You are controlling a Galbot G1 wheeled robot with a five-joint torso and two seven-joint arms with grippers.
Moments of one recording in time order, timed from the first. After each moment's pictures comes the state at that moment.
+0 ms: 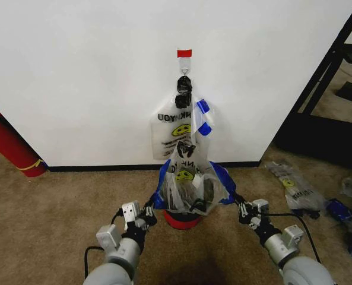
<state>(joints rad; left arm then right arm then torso) 1.52 -1.04 -0.06 -2.34 -0.83 0.21 -0.65 -1.62 0.90 0.40 2.09 0.65 -0.04 0.08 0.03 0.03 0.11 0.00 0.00</state>
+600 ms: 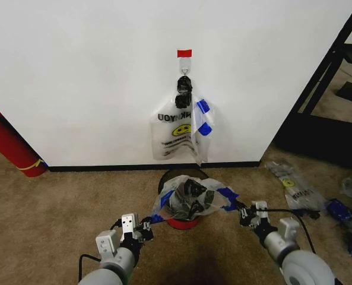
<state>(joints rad) 1.49 -0.92 -0.08 -2.37 -0.97 0.34 -0.74 -1.49 0.86 0.36 2.09 0.84 -0.31 0.23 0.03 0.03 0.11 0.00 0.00</state>
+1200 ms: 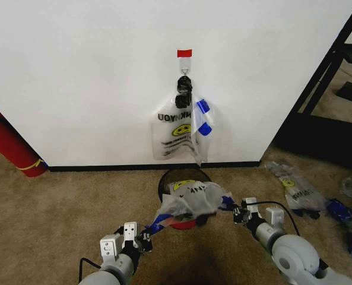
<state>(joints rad) 1.47 -0.87 -0.05 -2.34 -1.02 0.43 -0.76 -1.33 0.82 0.24 2.00 0.92 -0.46 0.30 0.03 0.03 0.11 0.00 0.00</state>
